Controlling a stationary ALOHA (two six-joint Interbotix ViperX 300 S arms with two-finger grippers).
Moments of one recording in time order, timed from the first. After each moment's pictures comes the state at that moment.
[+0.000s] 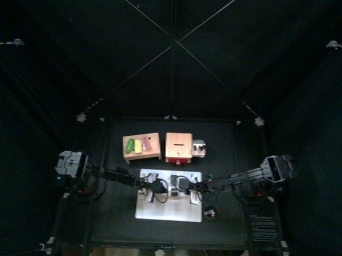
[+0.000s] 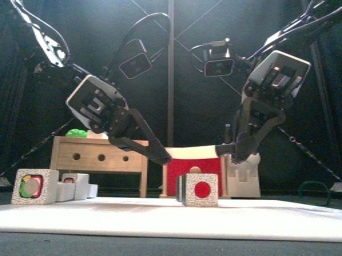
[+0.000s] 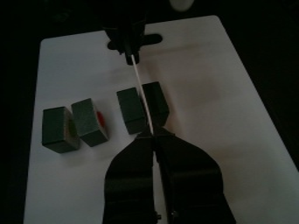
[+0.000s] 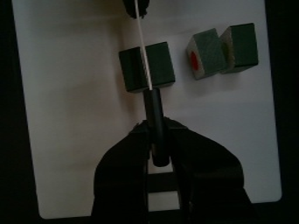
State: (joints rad) left arm -0.09 0.13 0.79 0.26 -0.35 -0.14; right arm 0.12 -0.06 0.72 -0.25 0.35 0.48
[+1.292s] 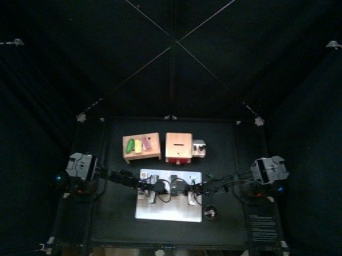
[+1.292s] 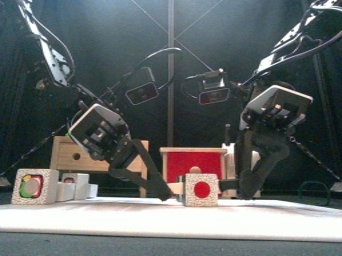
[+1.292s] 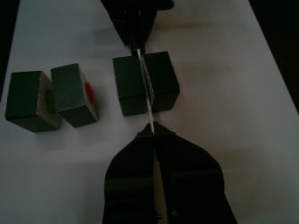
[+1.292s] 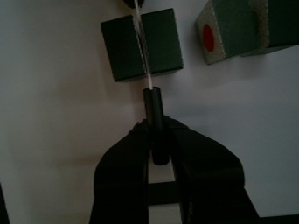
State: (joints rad) left arm -0.11 0.27 0.77 0.15 -0.36 -0.15; right arm 0.12 0.08 0.70 -0.24 0.34 0.48
